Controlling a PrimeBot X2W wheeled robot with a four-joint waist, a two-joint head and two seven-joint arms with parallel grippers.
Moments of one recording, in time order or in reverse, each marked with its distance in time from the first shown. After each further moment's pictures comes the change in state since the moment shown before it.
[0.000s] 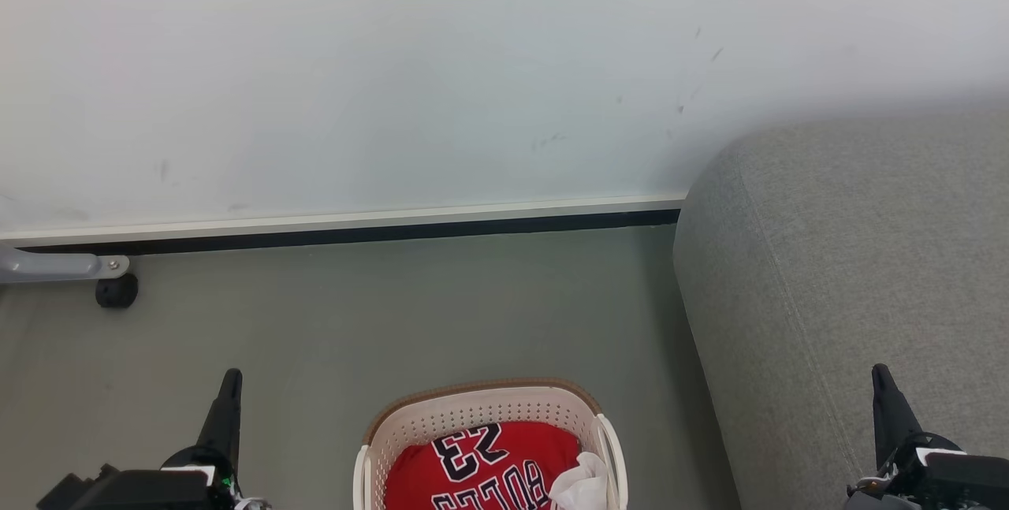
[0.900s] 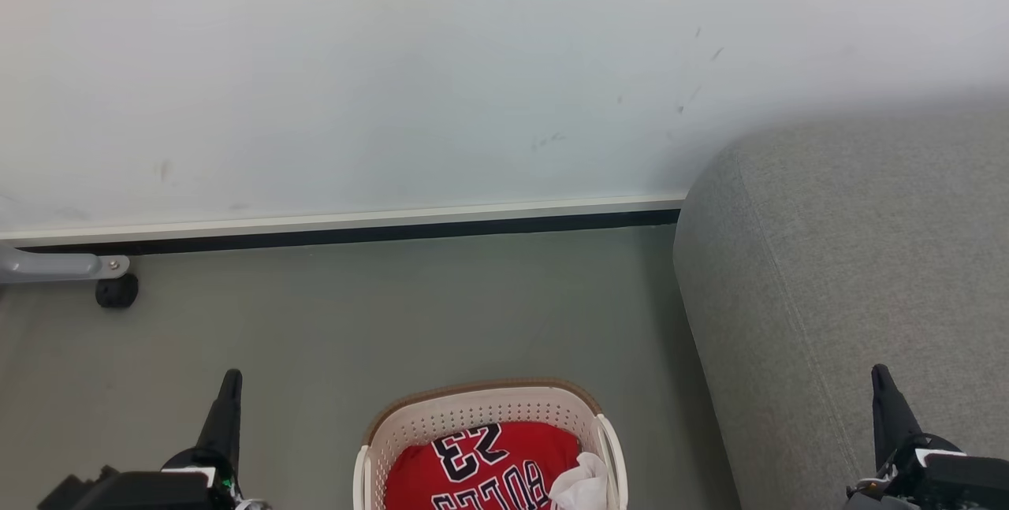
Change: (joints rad) left arm 0.000 0.000 0.000 0.000 0.000 0.000 0.000; right arm 0.000 0.000 0.000 0.000 0.000 0.000 0.000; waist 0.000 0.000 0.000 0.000
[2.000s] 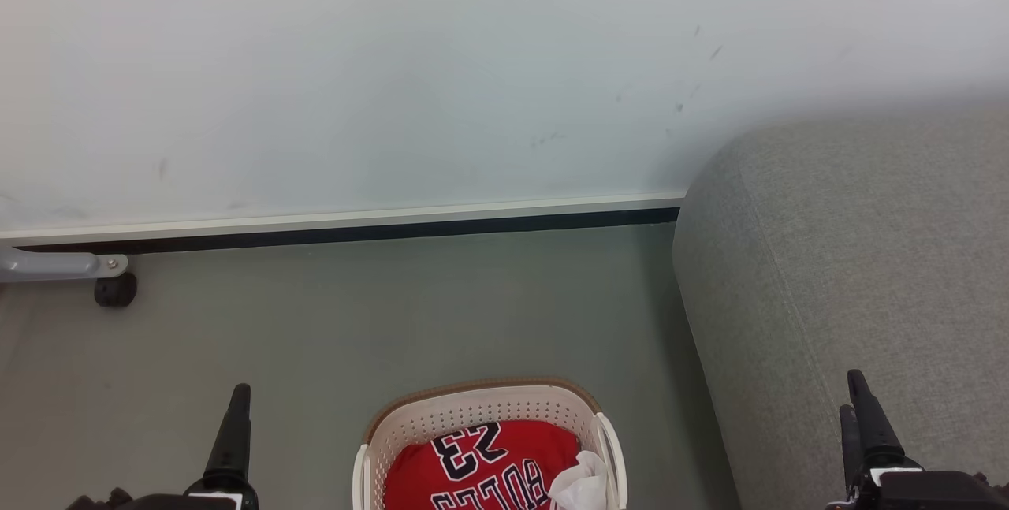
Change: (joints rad) left arm 0.048 0.008 -0.052 0.017 0.101 0.002 -0.083; right arm 0.037 0.001 0.091 0.009 -0.105 -0.006 -0.086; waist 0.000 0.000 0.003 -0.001
